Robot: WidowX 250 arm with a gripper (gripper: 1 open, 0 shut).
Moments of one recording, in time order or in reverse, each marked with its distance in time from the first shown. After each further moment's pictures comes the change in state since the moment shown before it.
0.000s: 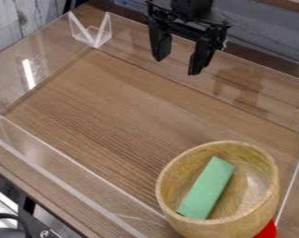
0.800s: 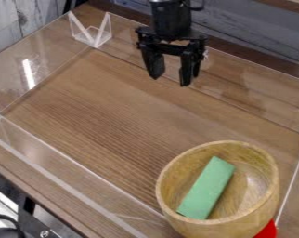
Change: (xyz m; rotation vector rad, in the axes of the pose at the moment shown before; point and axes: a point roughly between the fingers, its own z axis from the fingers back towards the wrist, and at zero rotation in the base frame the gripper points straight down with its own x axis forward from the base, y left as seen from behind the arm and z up) arm 0.023 0.027 -0.043 -0.206 -0.043 0.022
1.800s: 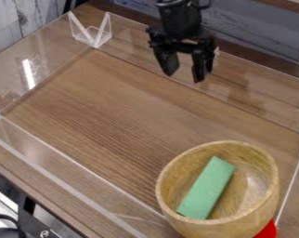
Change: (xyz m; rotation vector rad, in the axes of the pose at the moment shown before) arm 0.016 -0.028 0.001 -0.035 -0.138 -0.093
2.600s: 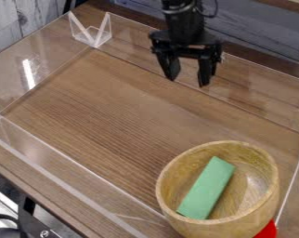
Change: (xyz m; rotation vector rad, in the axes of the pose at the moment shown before) arm -0.002 -0.005 -0.016 0.045 -0.010 0.084
